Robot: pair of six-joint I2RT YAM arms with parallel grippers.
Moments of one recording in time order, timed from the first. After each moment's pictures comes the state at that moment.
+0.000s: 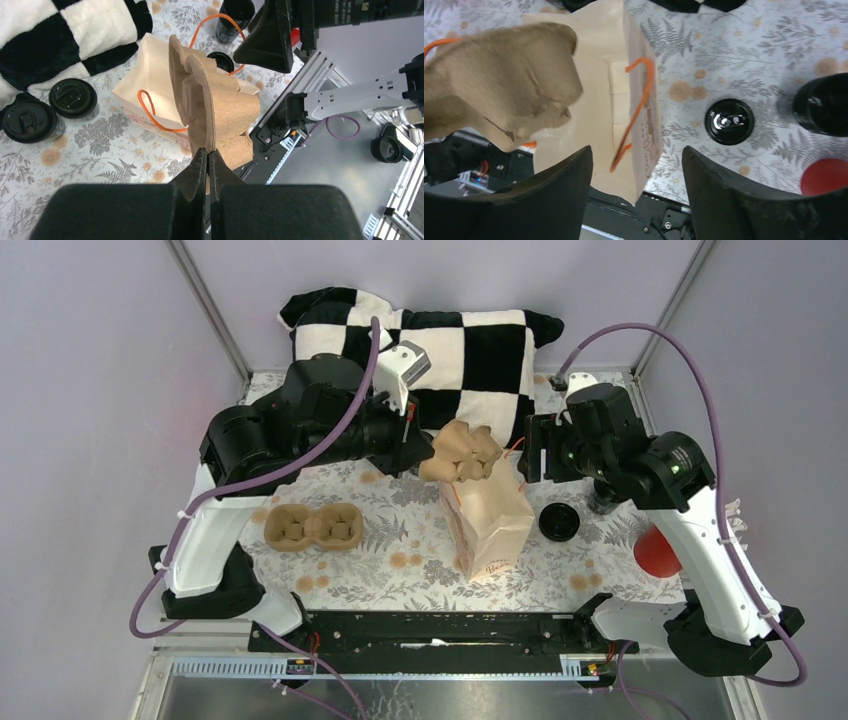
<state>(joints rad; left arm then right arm) -1.01 1.53 2.39 -1.32 0.01 -0.31 0.63 1.20 1.75 -1.31 0.17 0.39</state>
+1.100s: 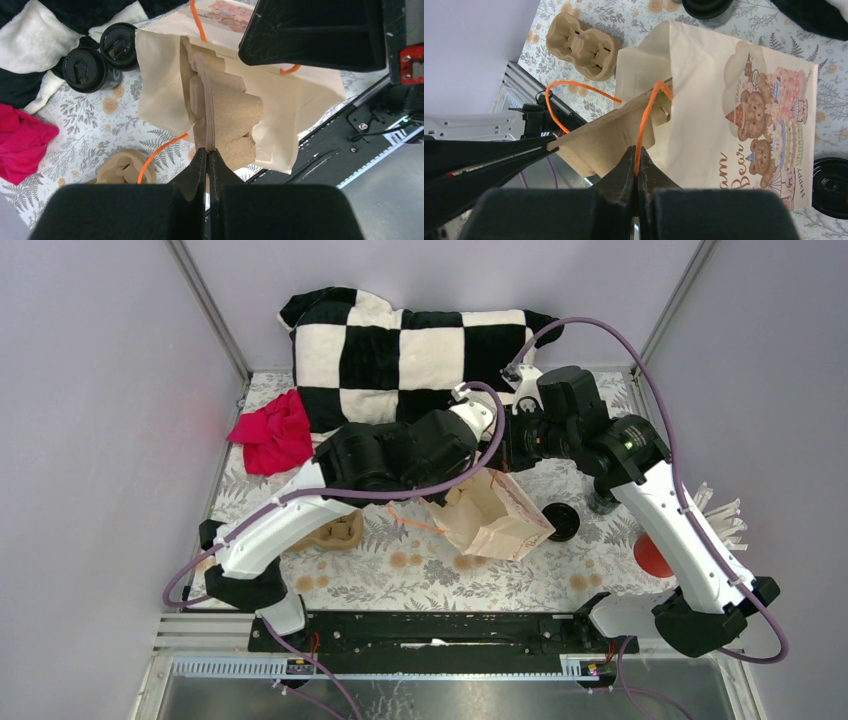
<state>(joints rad) -1.20 1.67 2.26 -1.43 -0.39 -0.33 0.63 1.30 1.70 -1.06 -0.26 0.38</state>
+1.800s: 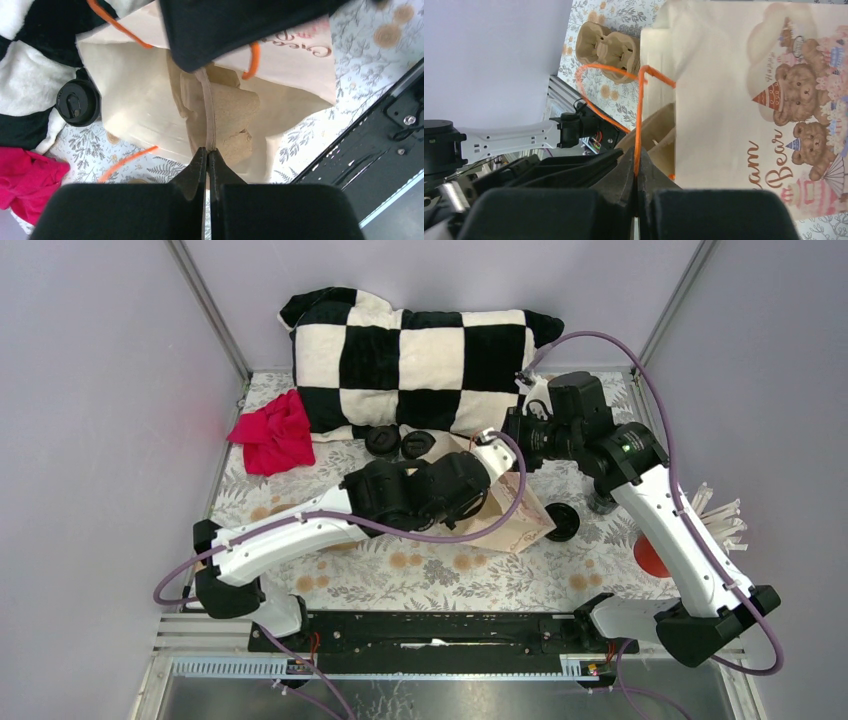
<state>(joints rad) -1.26 1.54 1.79 -1.04 -0.45 -0.17 0.53 1.25 1.53 -0.94 -0.40 0.57</state>
